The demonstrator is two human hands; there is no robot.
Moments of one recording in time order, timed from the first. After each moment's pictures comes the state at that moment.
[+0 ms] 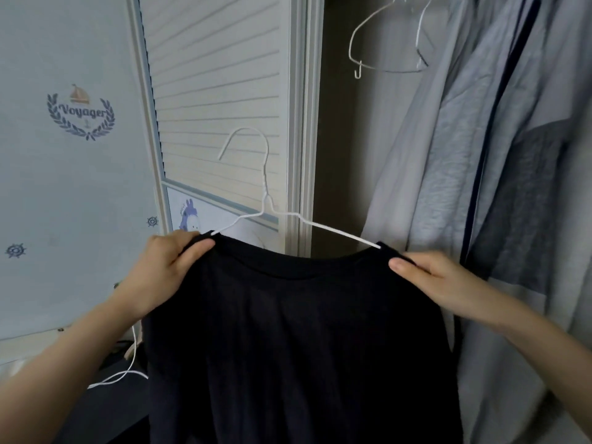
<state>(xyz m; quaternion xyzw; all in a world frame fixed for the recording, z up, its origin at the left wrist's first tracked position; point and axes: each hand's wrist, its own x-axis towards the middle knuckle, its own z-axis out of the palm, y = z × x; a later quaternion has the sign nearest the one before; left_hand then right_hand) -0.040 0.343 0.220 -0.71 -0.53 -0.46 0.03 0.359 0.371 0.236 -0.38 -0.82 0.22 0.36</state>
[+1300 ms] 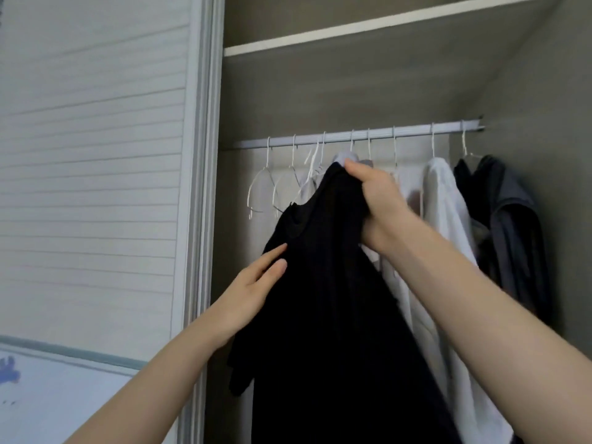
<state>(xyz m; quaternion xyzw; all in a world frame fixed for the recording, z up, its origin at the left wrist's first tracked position) 0.160 0.410 0.369 -0.80 -0.18 -0.48 -0.32 0.315 0.294 0.490 -0.30 -0.48 0.33 0.75</state>
